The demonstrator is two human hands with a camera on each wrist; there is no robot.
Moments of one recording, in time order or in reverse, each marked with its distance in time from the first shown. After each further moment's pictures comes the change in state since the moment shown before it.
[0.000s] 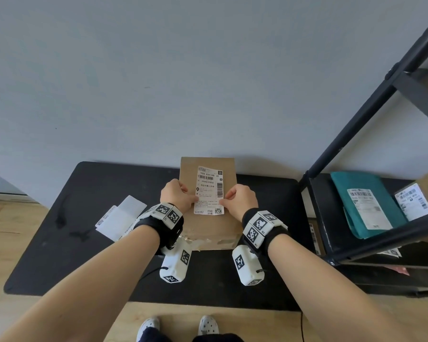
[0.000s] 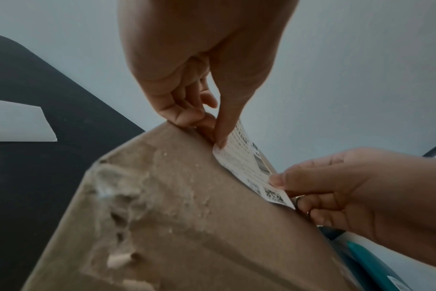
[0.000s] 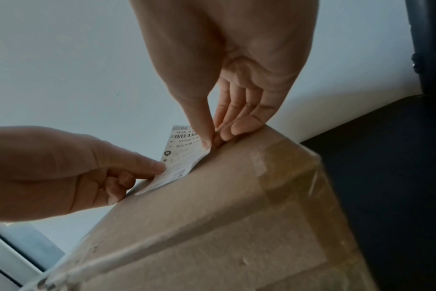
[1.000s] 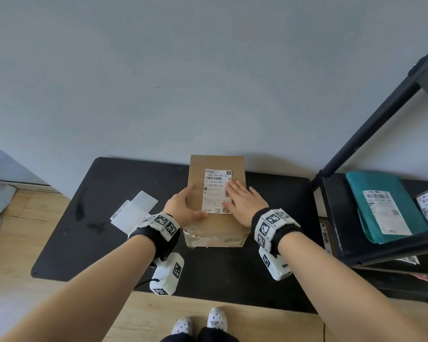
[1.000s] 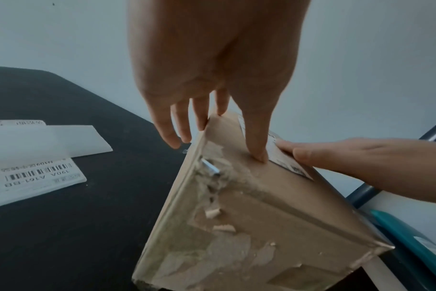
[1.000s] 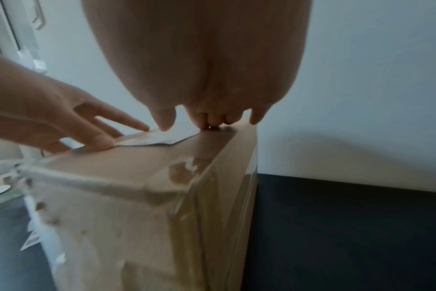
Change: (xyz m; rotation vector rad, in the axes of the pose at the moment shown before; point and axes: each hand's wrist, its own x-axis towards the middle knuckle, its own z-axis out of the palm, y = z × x) left_hand -0.024 -0.022 -0.013 0.154 -0.220 0.049; right_hand 0.012 0.015 -0.005 -0.649 -0.378 -0.390
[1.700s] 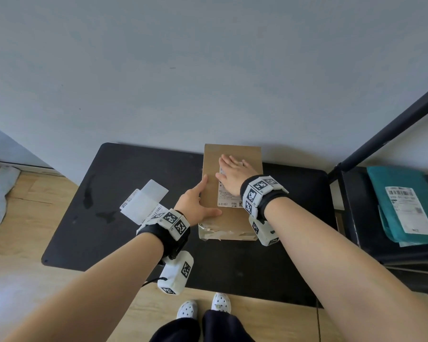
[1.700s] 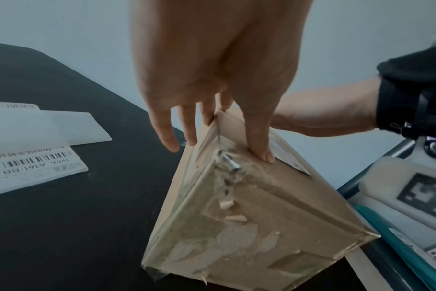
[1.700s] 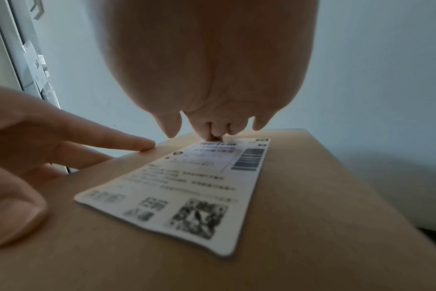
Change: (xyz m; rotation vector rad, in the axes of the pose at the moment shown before) left_hand 0.007 -0.021 0.001 -0.154 -0.105 0.078; right_hand 0.063 -0.045 -0.024 -0.097 -0.063 -0.008
